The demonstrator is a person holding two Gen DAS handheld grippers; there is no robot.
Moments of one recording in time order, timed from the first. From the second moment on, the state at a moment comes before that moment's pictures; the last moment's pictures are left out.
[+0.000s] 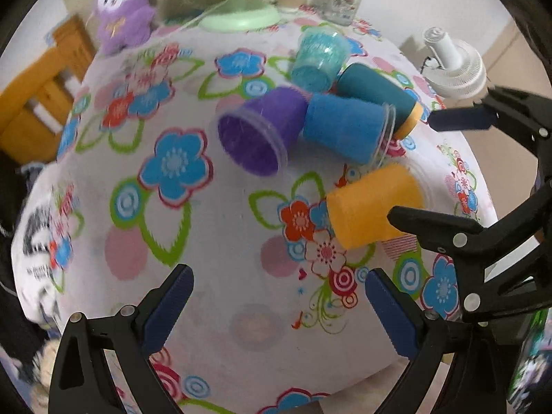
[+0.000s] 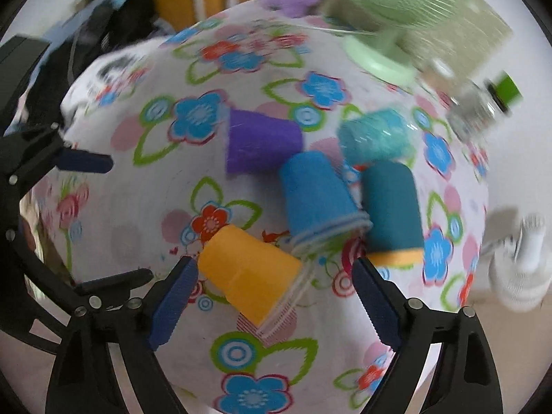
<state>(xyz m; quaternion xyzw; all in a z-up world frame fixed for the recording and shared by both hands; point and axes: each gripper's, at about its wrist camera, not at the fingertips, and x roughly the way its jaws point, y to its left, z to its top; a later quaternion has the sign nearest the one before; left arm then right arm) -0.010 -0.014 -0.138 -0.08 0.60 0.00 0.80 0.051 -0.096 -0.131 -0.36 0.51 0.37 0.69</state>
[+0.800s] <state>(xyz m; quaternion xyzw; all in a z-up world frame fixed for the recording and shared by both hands) -0.039 0.008 -0.193 -0.17 0.63 0.10 0.75 0.021 -0.049 -0.207 -0.55 0.50 0.48 0.47</state>
